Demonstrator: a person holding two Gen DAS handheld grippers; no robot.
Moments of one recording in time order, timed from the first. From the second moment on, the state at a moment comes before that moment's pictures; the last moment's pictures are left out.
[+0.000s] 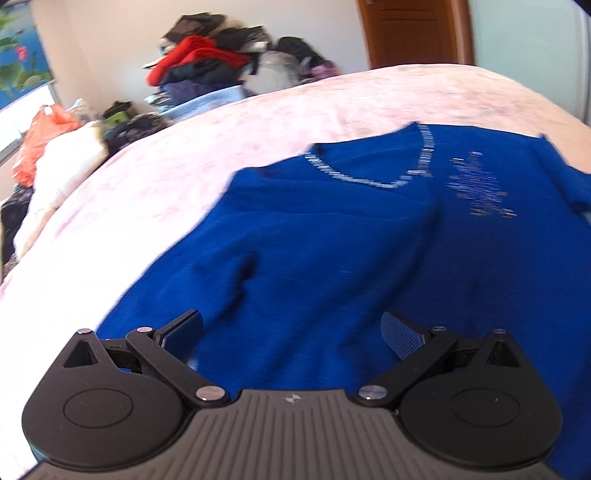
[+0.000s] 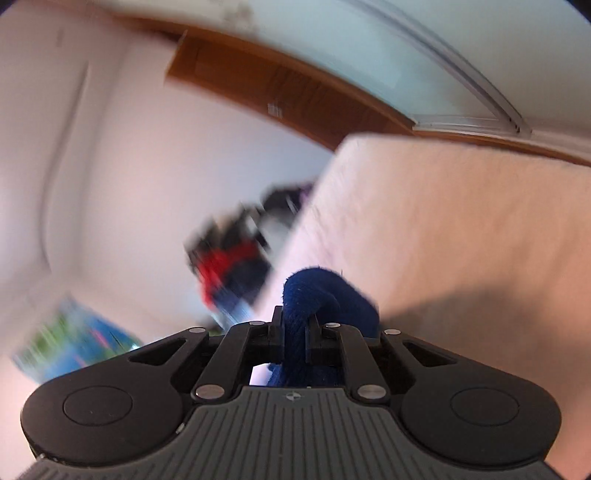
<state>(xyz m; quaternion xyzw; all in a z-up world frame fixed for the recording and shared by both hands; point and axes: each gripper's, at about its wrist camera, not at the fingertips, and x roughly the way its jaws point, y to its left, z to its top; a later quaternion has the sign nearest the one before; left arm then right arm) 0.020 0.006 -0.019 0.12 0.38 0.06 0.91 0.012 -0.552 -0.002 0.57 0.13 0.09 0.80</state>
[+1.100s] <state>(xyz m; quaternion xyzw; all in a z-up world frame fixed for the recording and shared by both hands) 0.223 0.073 -0.048 0.23 0.36 -0.14 0.89 0.117 -0.334 0.054 0.48 0.27 0.31 0.78</state>
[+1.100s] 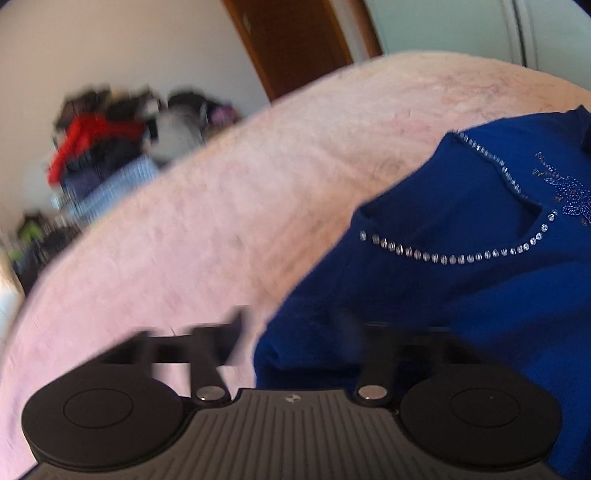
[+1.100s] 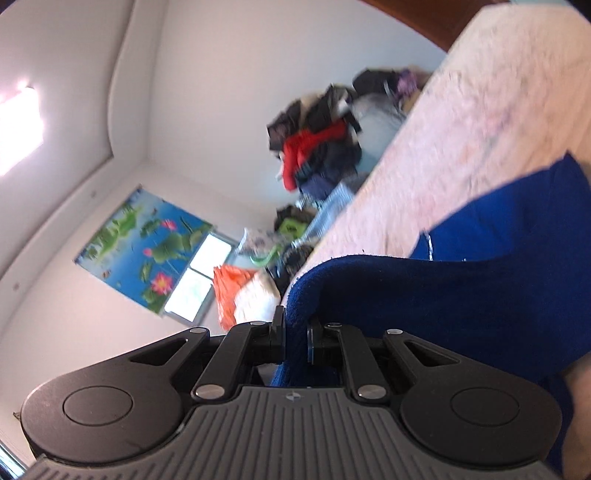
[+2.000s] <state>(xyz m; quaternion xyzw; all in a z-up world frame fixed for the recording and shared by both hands) 0.270 0.140 -0.022 0.08 0.38 -0.02 0.92 0.138 -0.338 0.071 0.46 0.23 0.32 0.80</state>
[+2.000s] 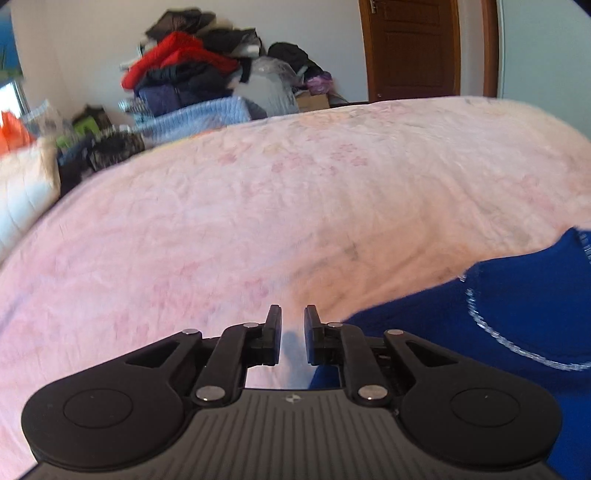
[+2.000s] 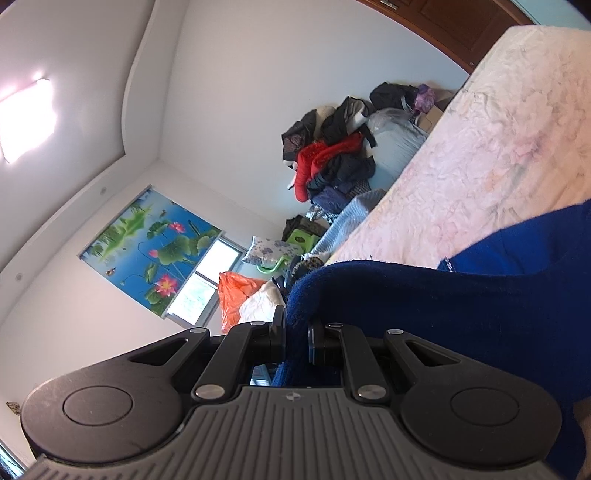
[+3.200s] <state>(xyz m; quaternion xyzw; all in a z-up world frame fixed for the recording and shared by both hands) 0.116 0.213 -0.026 0.15 0.40 0.02 0.91 0.143 -0.316 0.086 0.46 0.21 0.33 0.80</state>
